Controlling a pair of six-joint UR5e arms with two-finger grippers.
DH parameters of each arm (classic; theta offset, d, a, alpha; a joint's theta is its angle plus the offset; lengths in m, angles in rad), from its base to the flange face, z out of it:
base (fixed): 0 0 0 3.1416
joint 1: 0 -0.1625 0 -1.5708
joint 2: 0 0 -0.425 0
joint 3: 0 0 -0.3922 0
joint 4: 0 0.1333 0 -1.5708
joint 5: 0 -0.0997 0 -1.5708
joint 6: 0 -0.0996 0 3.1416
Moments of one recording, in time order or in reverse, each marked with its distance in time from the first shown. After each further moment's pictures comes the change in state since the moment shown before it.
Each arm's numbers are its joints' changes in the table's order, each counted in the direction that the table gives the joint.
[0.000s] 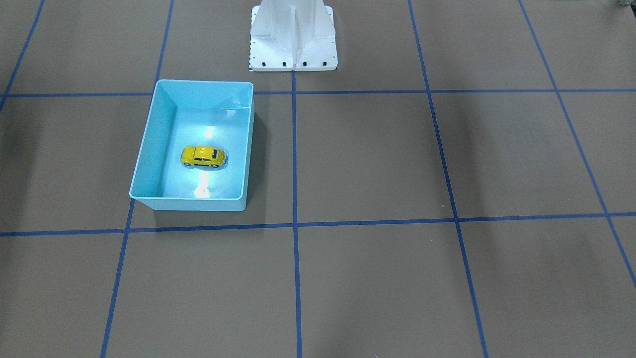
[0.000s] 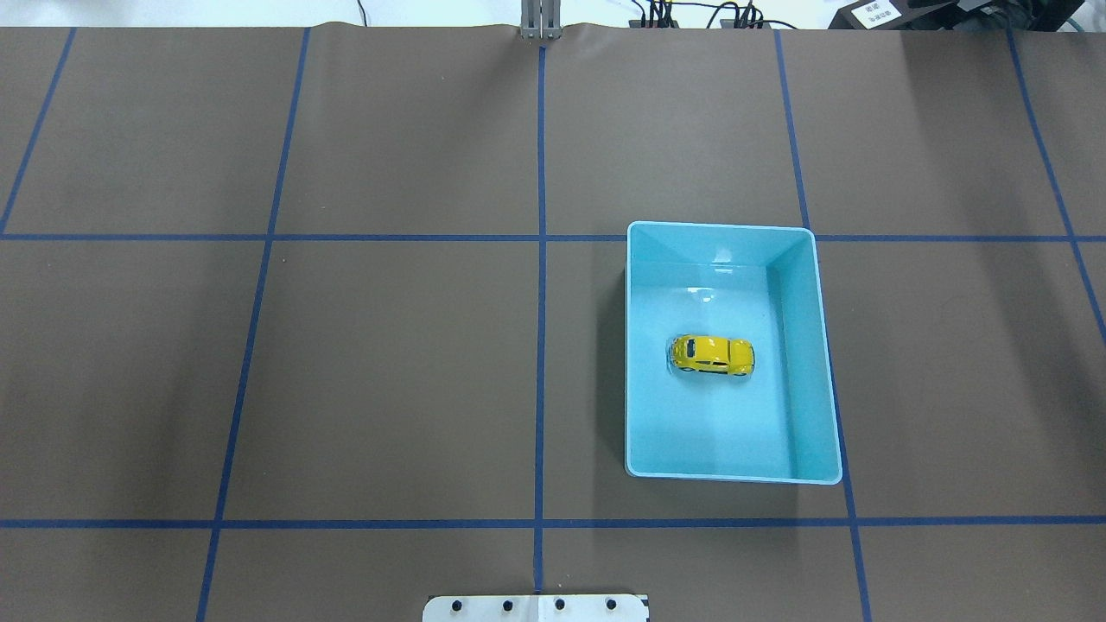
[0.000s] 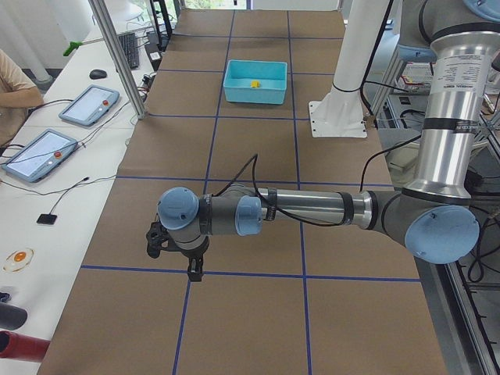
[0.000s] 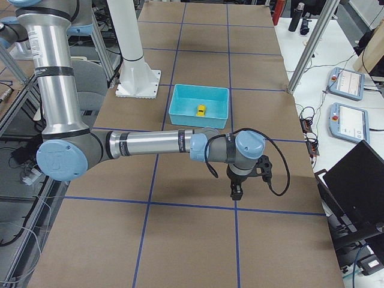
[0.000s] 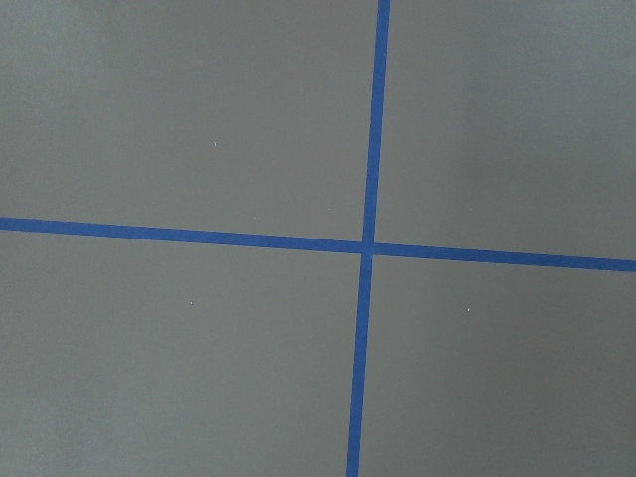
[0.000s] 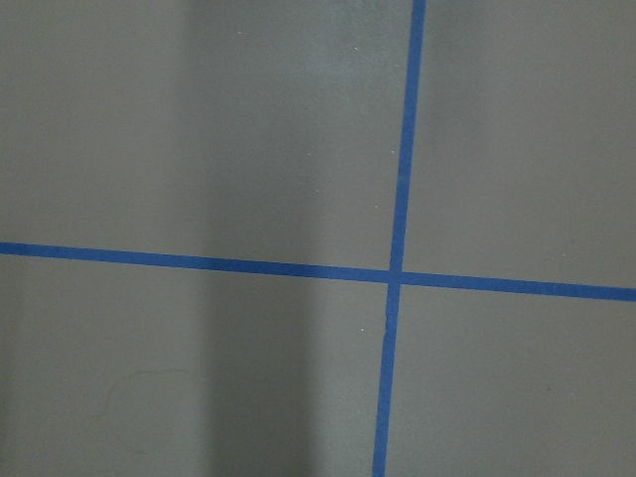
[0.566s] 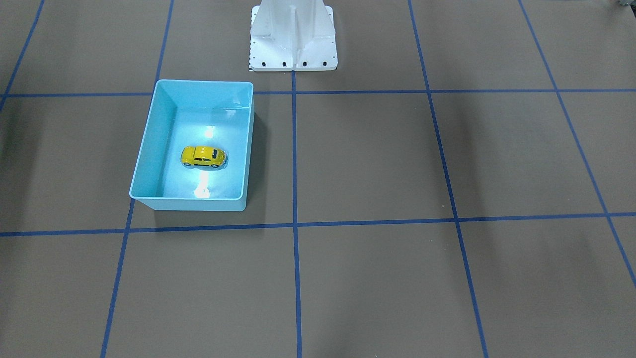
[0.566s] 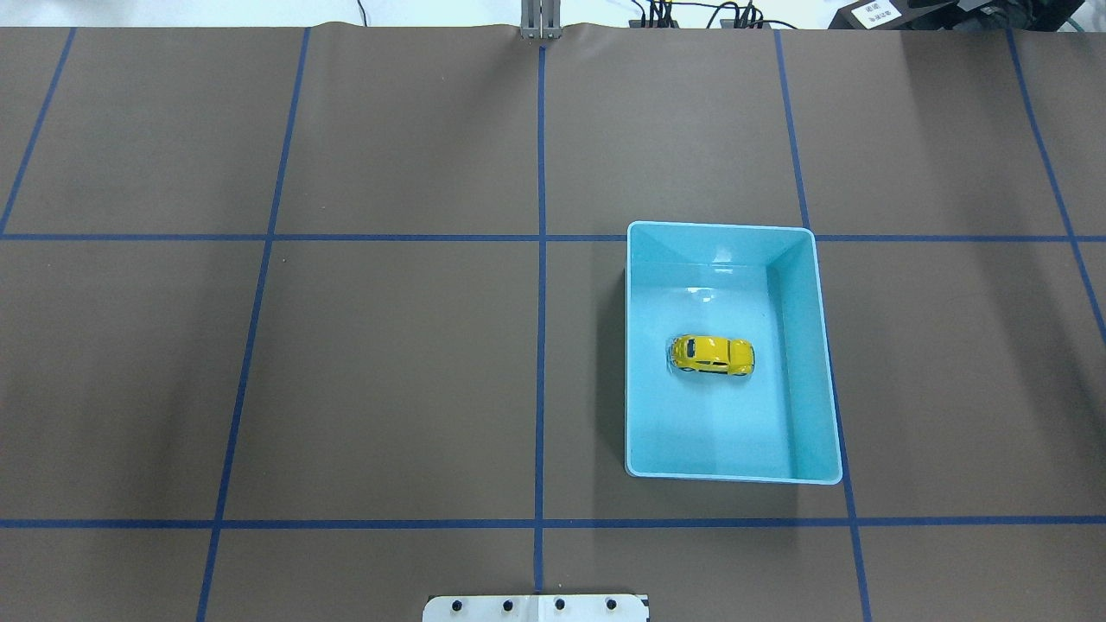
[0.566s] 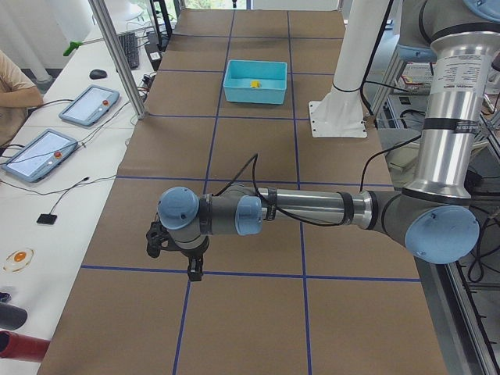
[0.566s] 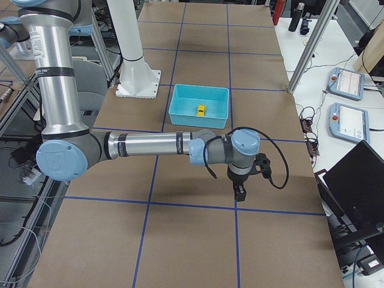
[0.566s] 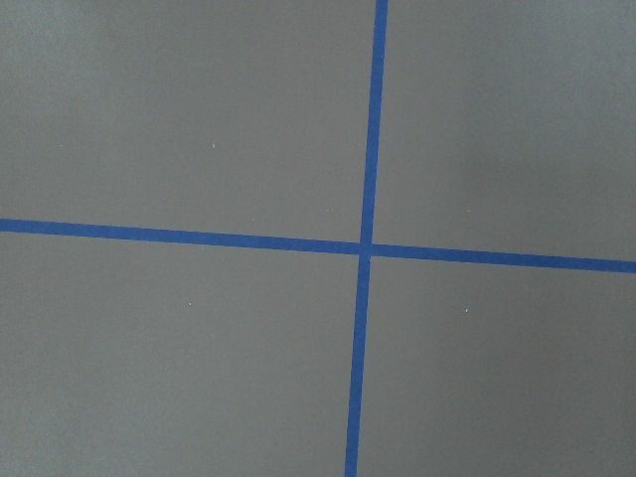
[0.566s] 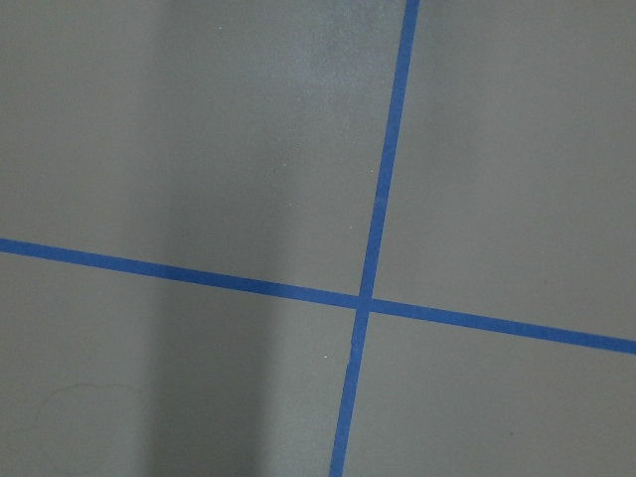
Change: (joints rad) left arm 0.001 0.000 -0.004 0.001 0.001 0.000; right arm 0.039 -0.030 0.006 0.137 0.069 -0.007
